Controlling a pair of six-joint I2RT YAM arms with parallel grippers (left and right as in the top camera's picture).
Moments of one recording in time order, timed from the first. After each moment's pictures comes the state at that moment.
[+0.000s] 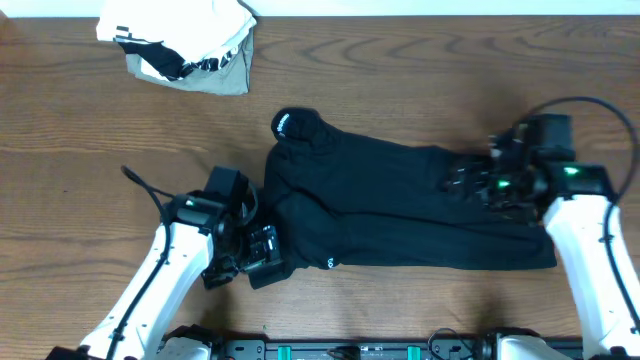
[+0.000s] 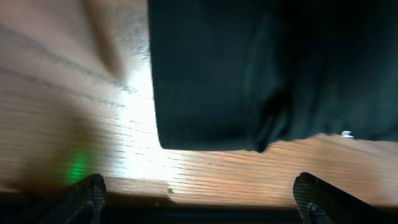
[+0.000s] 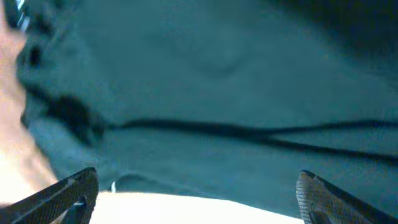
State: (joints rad) left arm -0.26 1.28 0.74 -1.08 0.25 -0.56; right arm 0.03 1.33 1.02 -0.96 -0.36 0.33
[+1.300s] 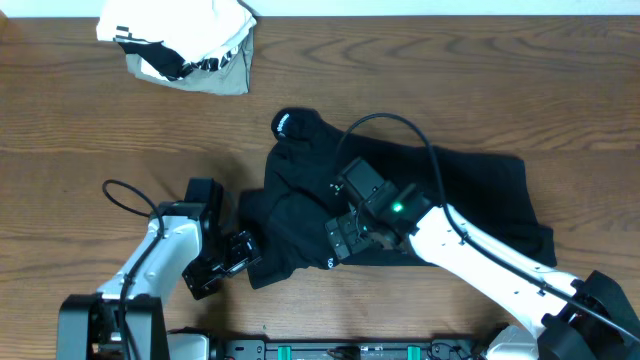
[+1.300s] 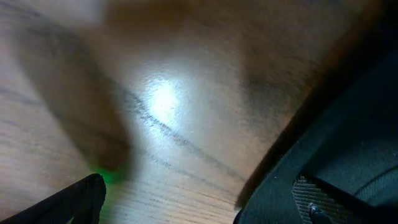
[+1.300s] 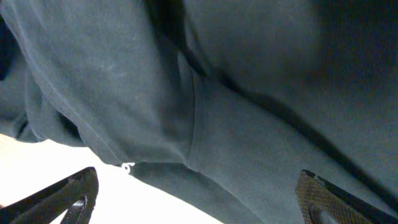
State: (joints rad) left arm -0.05 1.44 0.61 -0.89 0.19 -0.59; right arm 0.79 1.54 1.02 -0.74 -0.02 0.33
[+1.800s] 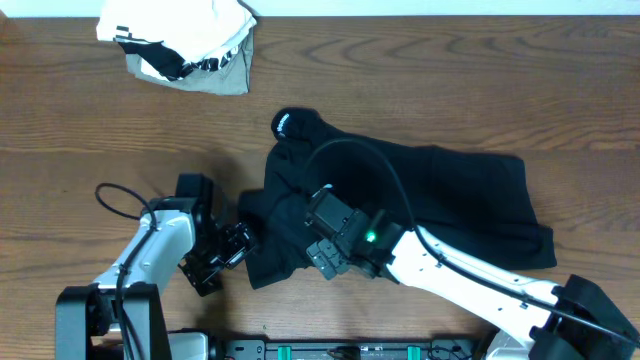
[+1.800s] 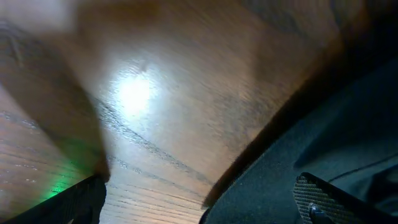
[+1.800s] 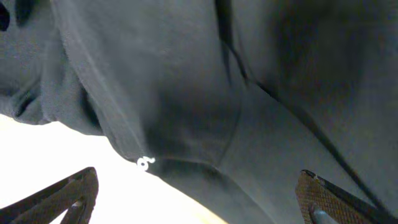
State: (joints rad) left arm 0.02 1.48 0.64 -0.86 0.29 -0.65; right arm 0.98 1.57 1.02 -0.70 0.14 0.31
